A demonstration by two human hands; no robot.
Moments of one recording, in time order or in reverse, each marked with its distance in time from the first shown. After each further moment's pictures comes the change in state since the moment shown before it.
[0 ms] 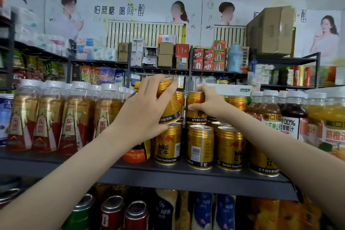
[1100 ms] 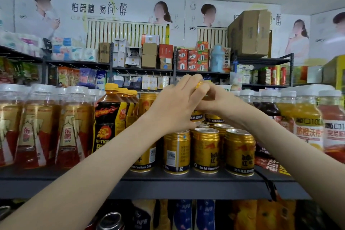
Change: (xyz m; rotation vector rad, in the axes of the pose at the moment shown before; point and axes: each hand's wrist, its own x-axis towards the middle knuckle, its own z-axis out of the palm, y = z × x) left_hand 0.079 0.076 0.037 -0.175 0.026 0.217; right_hand -0.058 0.005 -0.067 0.305 -0.123 -0.097
